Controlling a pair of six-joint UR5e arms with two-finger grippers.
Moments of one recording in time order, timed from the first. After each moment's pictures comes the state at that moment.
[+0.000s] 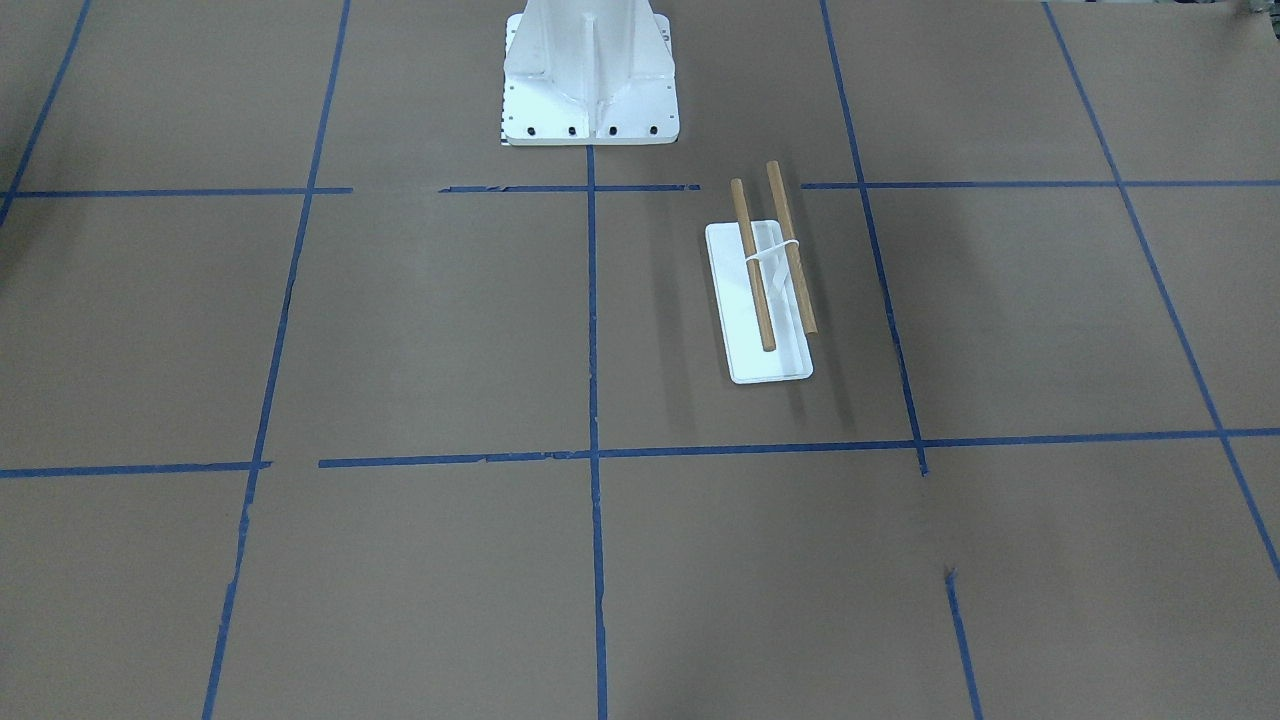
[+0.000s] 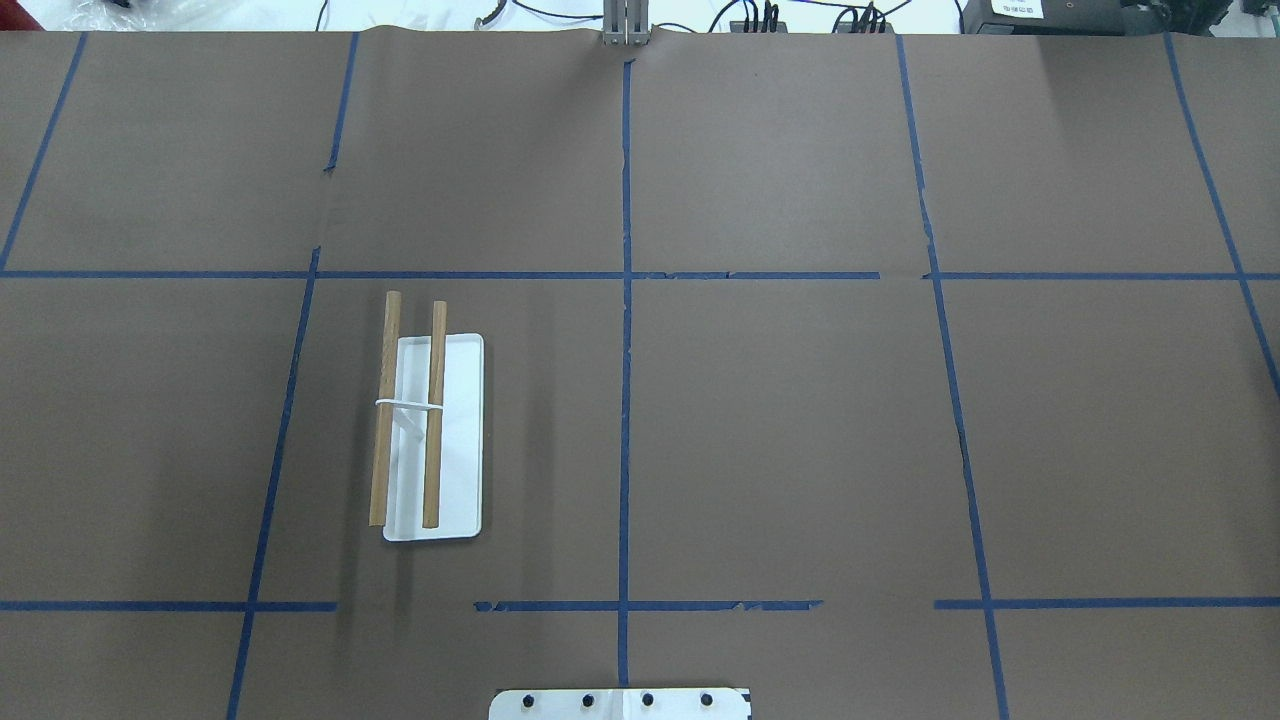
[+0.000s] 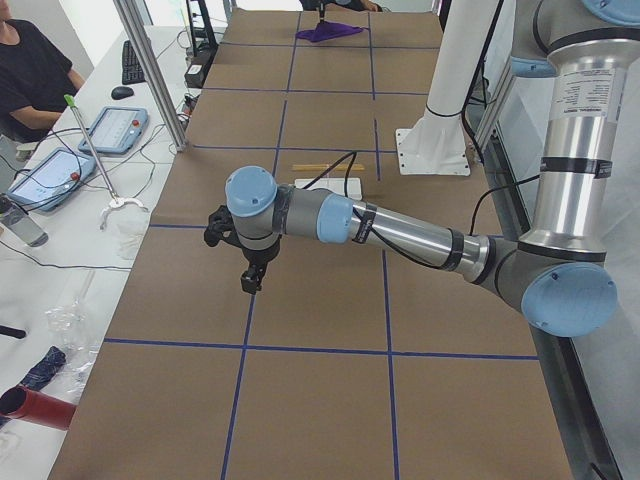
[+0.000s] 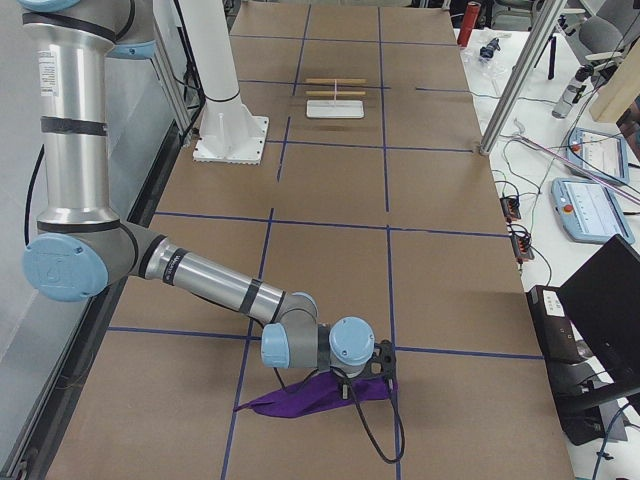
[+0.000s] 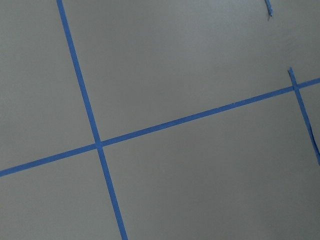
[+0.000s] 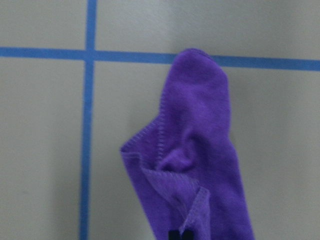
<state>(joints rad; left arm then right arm) -1.57 -1.63 -1.80 -1.45 -2.48 0.16 1.54 -1.61 1.29 -1.16 2.45 0.07</state>
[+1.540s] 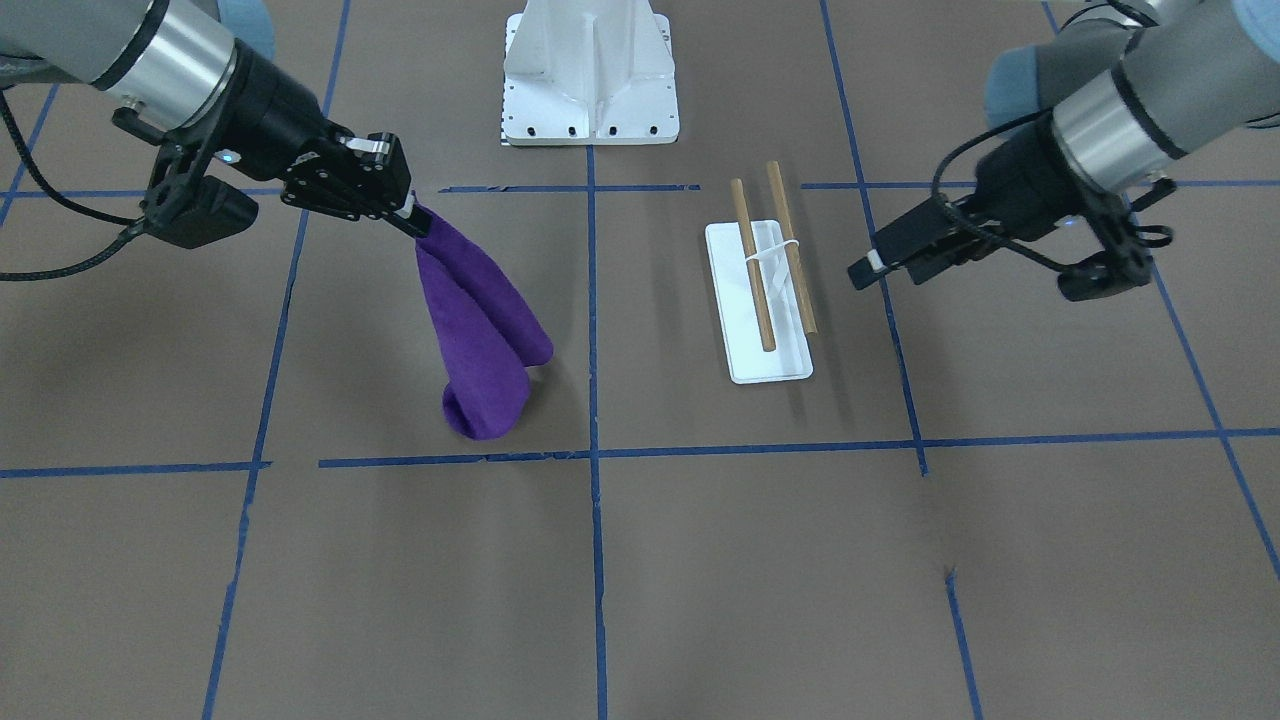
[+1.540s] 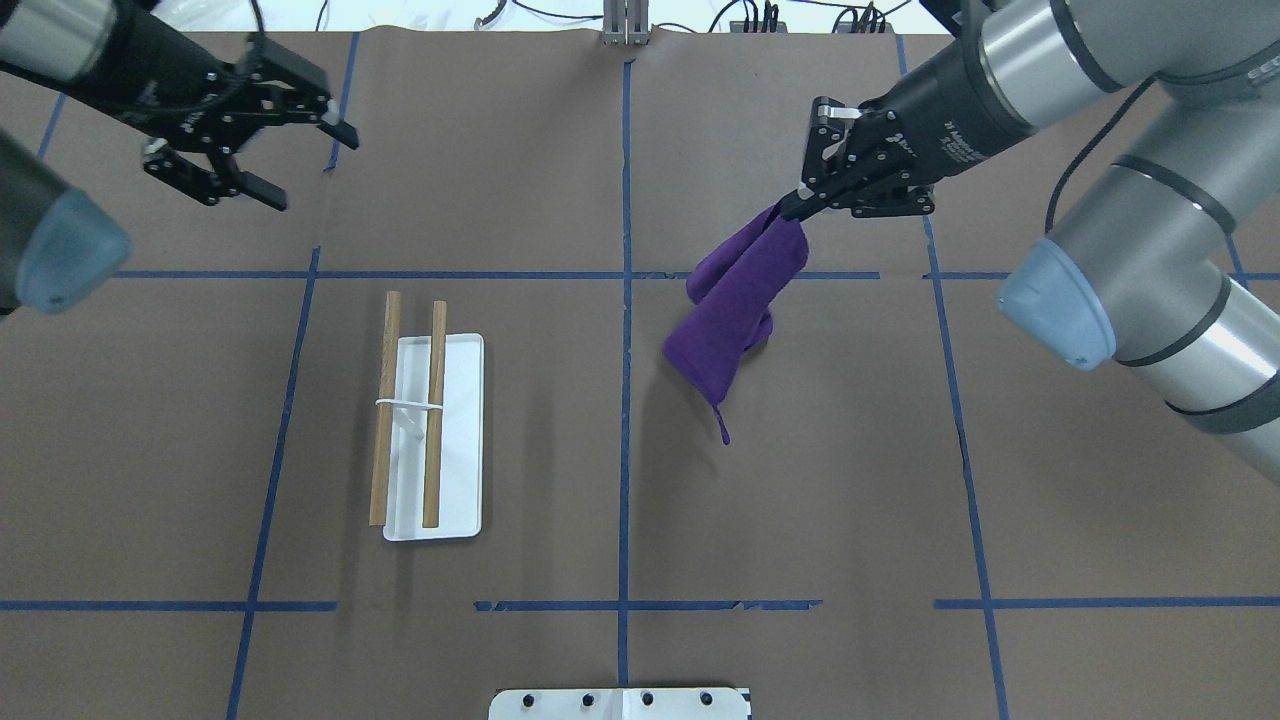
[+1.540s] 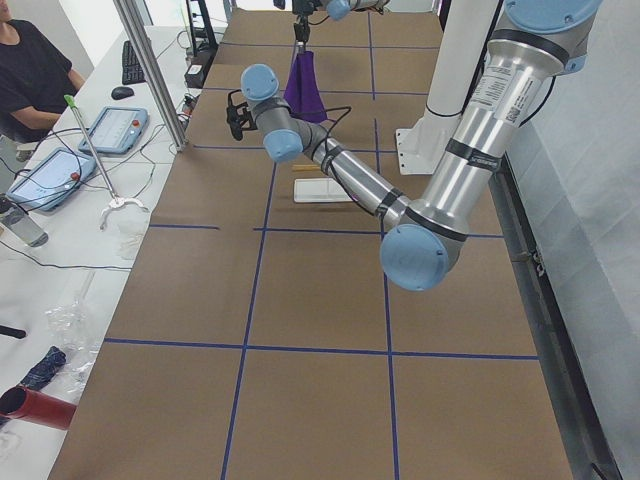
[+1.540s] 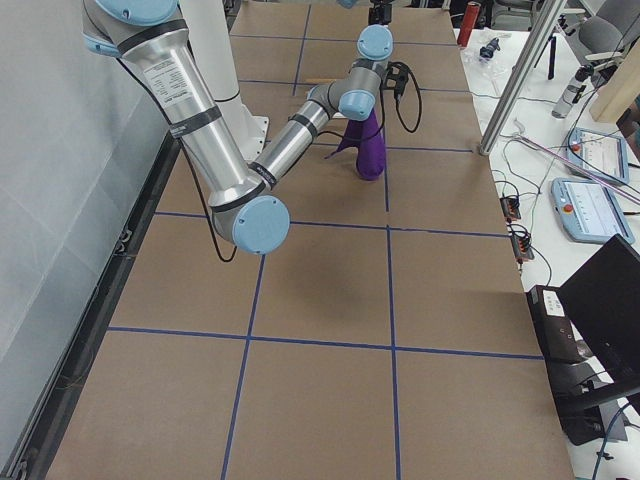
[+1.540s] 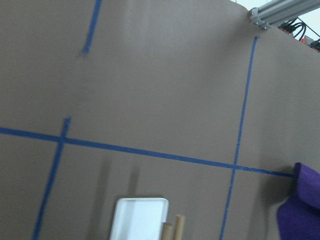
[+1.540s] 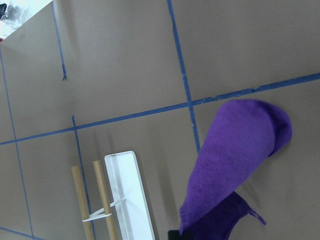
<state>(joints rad) -1.04 -2.07 -1.76 -2.05 -2.53 -1.60 0.92 -1.02 1.88 -1.17 2.44 1.50</state>
